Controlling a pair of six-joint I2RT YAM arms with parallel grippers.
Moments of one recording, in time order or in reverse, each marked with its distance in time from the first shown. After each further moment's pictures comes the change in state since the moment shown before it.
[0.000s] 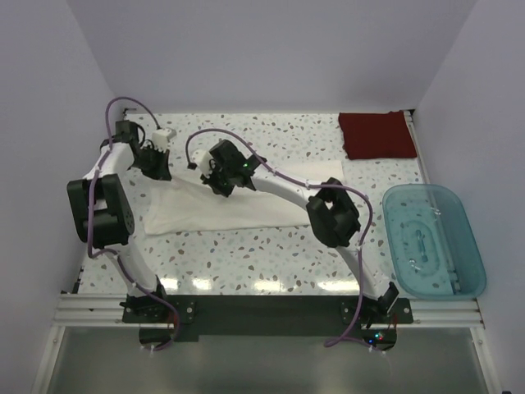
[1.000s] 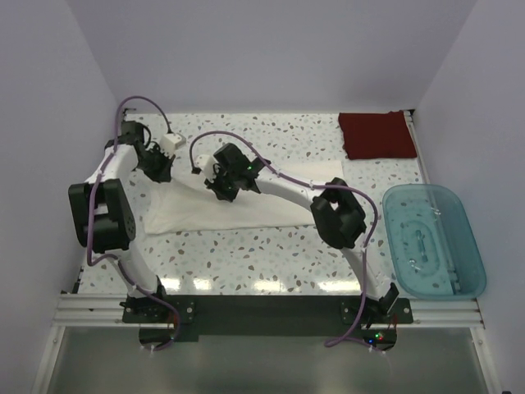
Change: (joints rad) left arm -0.053 -0.038 0.009 -0.007 -0.070 0.220; right arm 0.000 -0.056 -0.109 0.019 -0.040 -0.001
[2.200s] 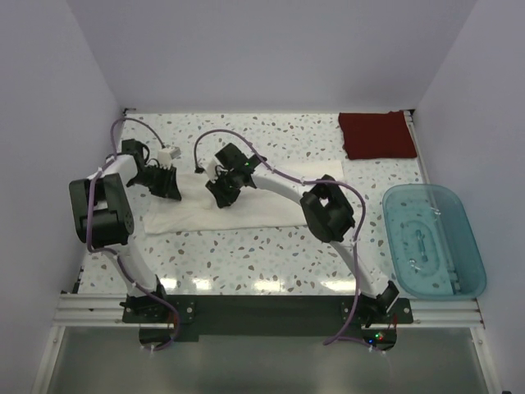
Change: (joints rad) left arm 0.055 0.023 -0.150 -0.004 0.206 -0.236; right arm -0.040 0.143 0.163 -0.125 -0.165 0.092
